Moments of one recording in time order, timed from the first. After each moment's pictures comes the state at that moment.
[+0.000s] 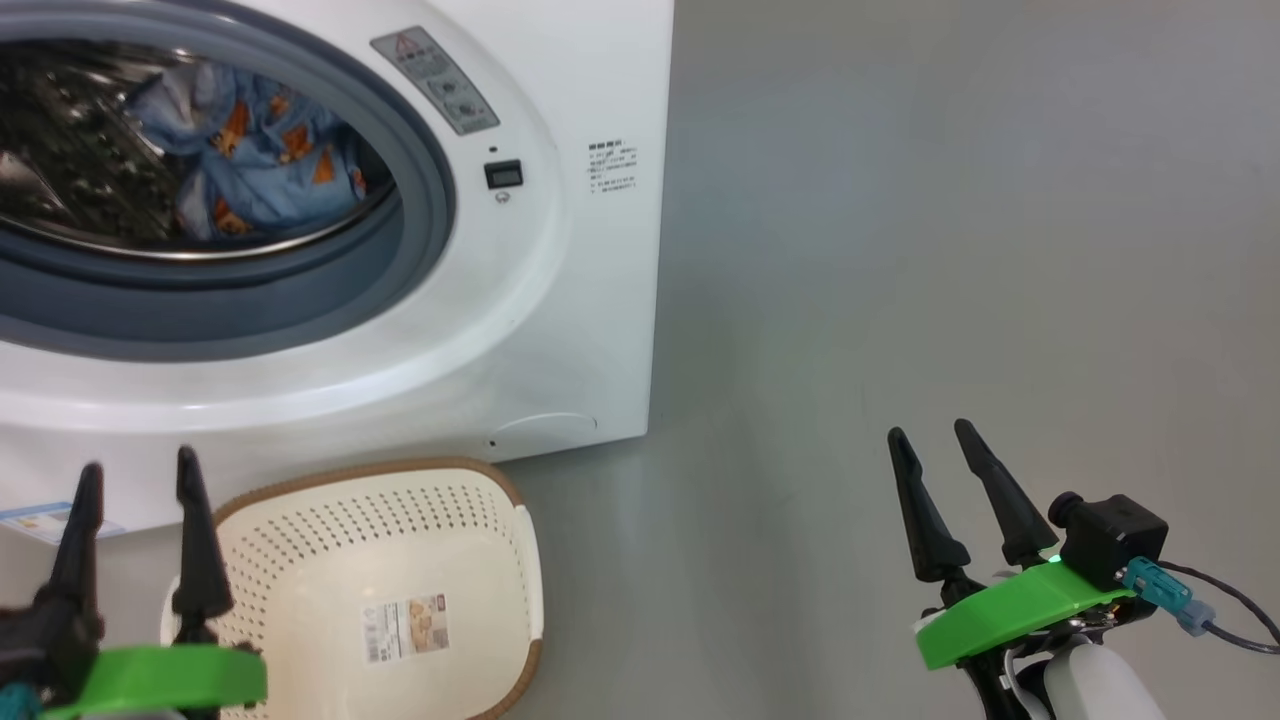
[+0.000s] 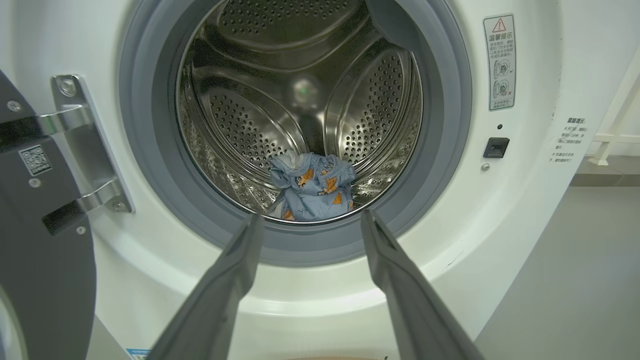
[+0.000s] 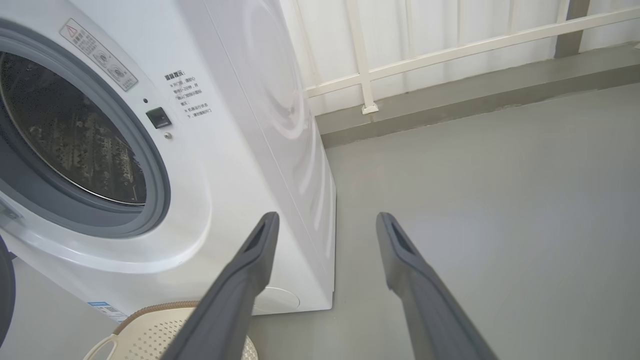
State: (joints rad) left arm -0.08 0.24 -0.07 0.06 -0.38 0.12 -0.25; right arm -0.20 -0.05 0.07 0.27 0.34 0.13 -0.26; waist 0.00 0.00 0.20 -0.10
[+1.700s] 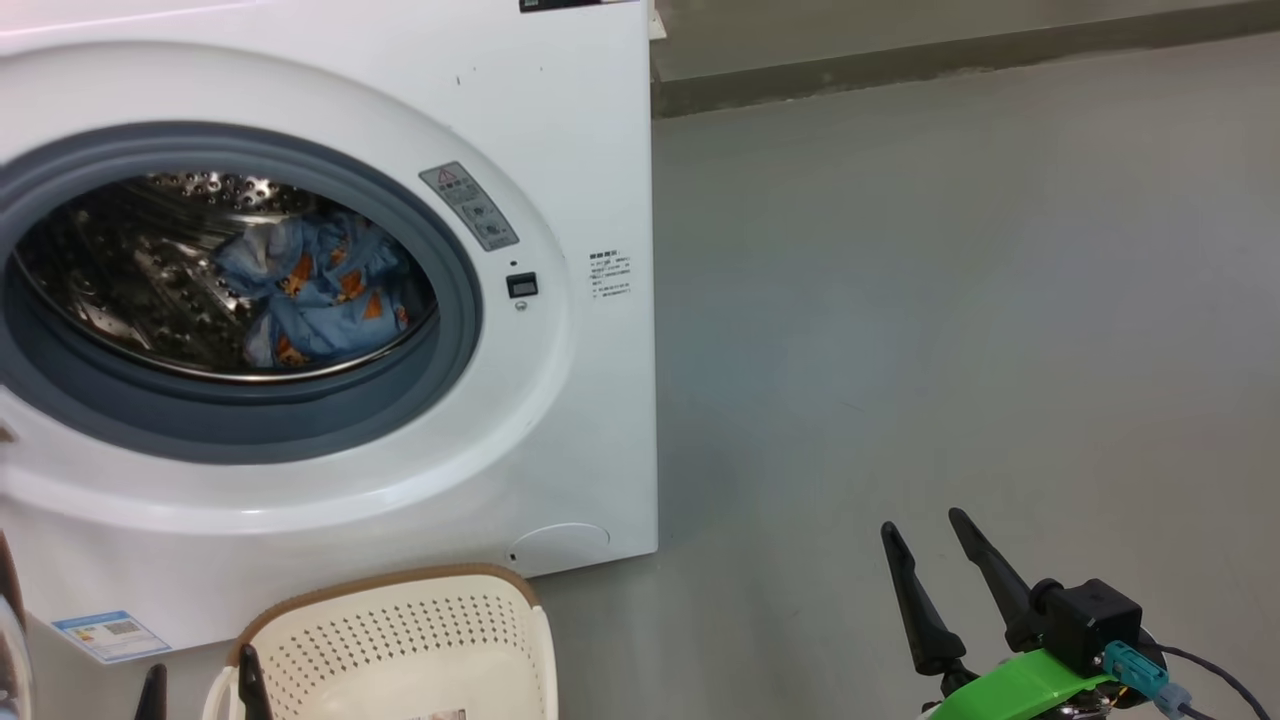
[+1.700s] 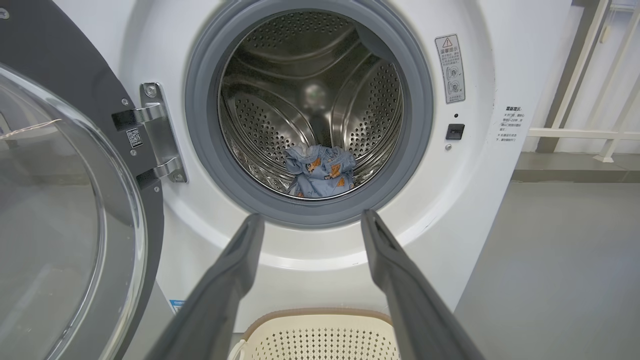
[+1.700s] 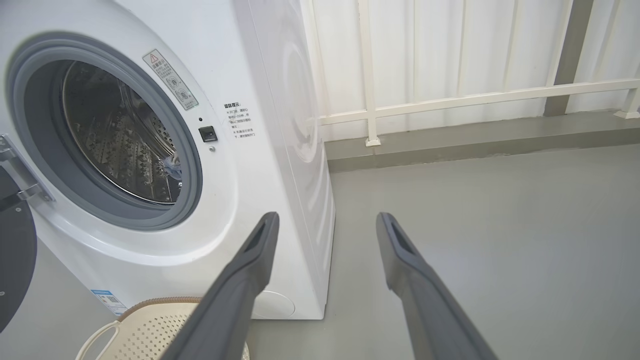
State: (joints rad) left arm 0.25 0.05 0.04 -0.05 -0.19 0.08 -0.25; right arm -0.05 -0.05 0.08 0.24 0.22 0.13 -0.26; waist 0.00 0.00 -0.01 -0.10
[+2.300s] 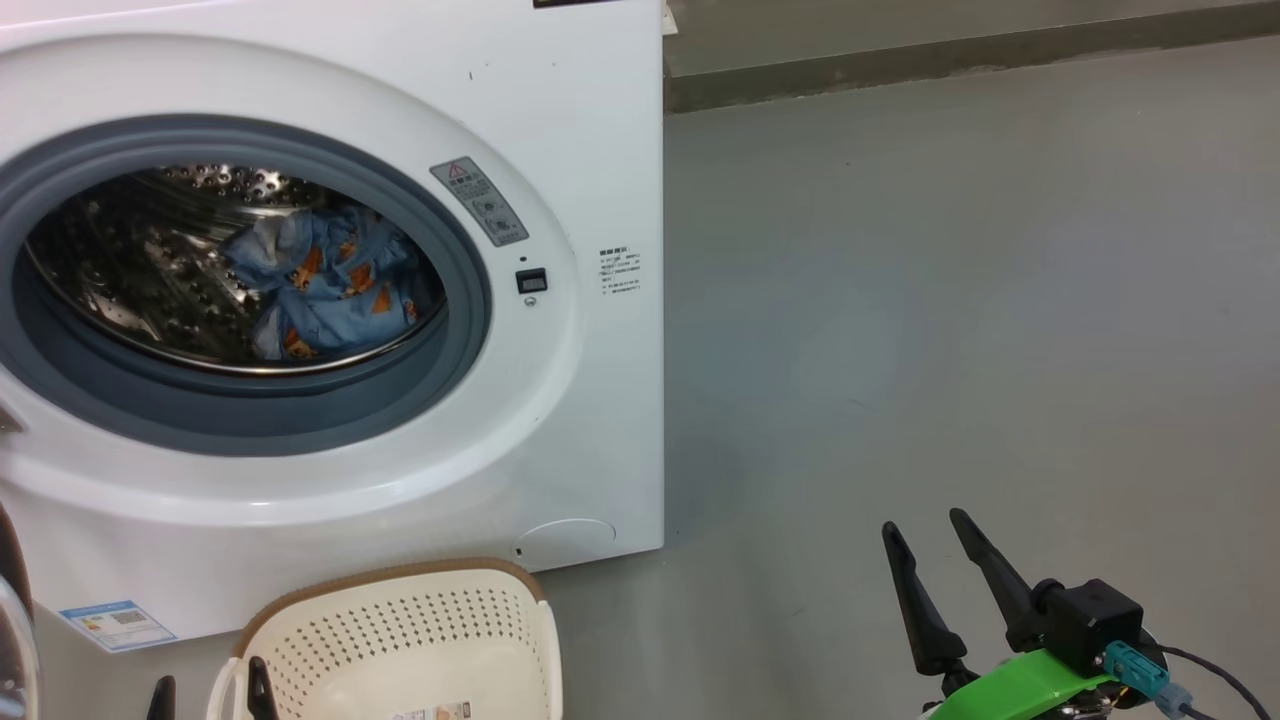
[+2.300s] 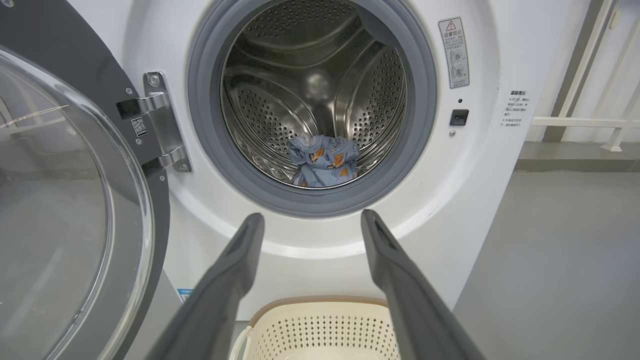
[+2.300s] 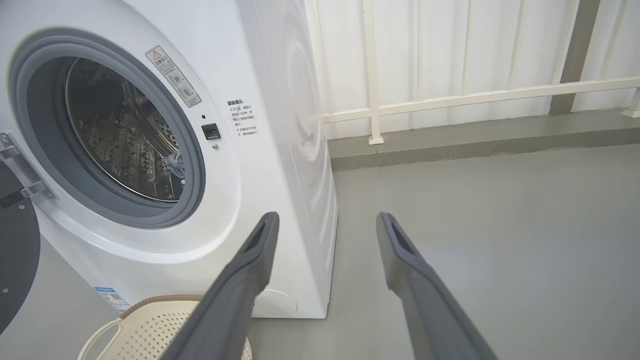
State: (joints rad) left arm 0.27 0.05 0.02 -0.05 -0.18 0.09 -0.25; right arm -0.05 -0.05 0.08 0.24 0.22 0.13 -0.26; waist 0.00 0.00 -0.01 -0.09
